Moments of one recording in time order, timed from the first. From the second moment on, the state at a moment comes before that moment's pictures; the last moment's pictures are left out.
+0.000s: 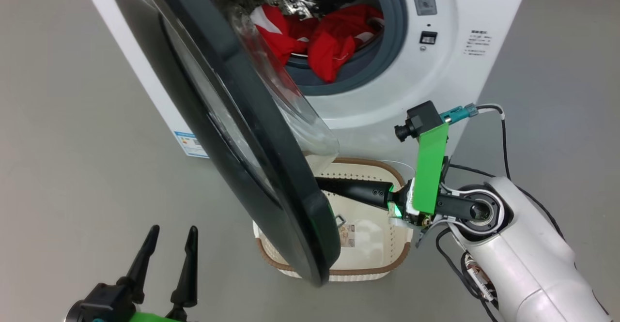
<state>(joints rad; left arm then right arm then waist) -0.03 0.05 -0.11 0.14 -0.24 -0.13 -0.25 -0.65 -0.18 0.47 0.36 1.65 0.13 0.83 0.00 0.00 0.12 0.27</state>
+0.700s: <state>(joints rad) -0.02 0.04 -0.08 0.16 -0.24 -0.13 -0.25 -0.59 -0.14 0.50 0.30 1.60 0.13 0.84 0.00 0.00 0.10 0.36</state>
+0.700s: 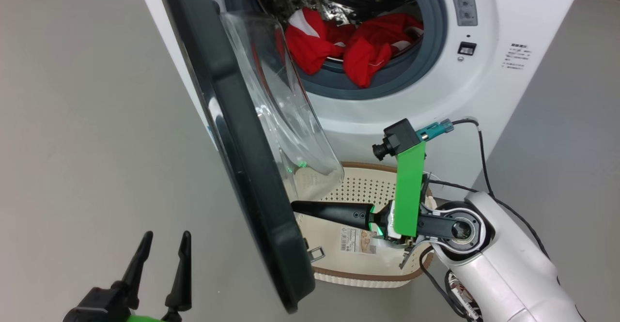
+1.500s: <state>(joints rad) -0.02 0.04 -0.04 0.19 -0.24 -0.13 -0.25 -0.58 -0.12 0.52 0.29 1.59 0.13 0.85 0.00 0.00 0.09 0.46</state>
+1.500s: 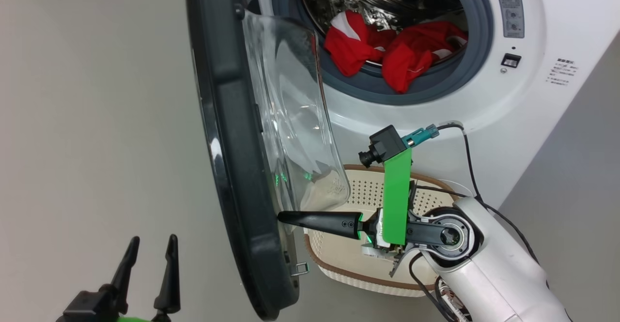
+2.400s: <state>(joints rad) 0.01 0.04 -0.02 0.19 -0.24 -0.13 -0.25 -0.58 -0.09 0.56 0.29 1.59 0.13 0.85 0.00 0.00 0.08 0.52</state>
